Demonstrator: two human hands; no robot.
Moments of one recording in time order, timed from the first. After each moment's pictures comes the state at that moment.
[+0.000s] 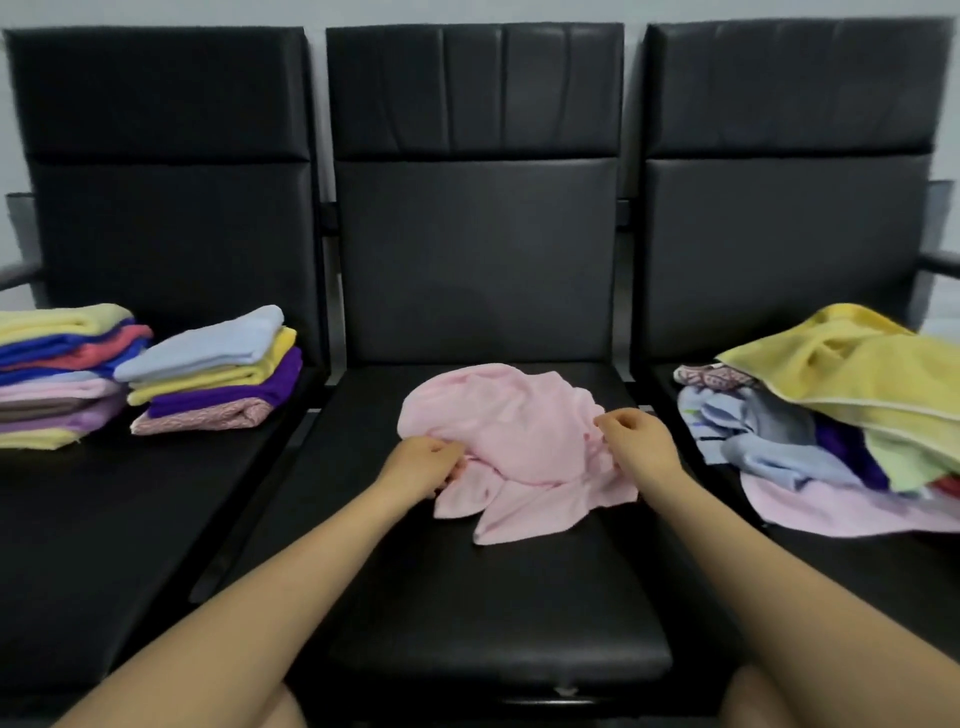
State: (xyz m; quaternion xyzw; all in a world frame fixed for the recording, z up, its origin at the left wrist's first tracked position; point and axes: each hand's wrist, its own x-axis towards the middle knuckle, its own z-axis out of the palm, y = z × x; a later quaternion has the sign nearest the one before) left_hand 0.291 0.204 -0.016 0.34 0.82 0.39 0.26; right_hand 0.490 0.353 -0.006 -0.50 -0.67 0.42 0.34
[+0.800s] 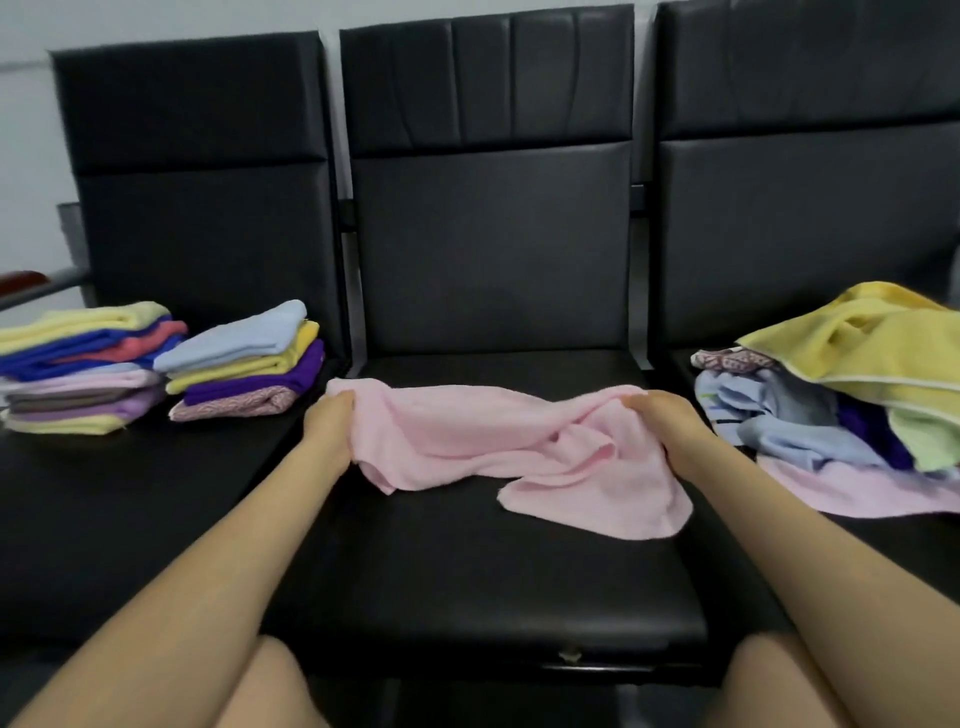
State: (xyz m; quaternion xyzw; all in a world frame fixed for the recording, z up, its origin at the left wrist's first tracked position) left_hand 0.209 0.181 -0.004 0.04 0.69 0.69 0.22; right_hand 0.509 0.368 0.009 -0.48 -0.62 0.55 0.29
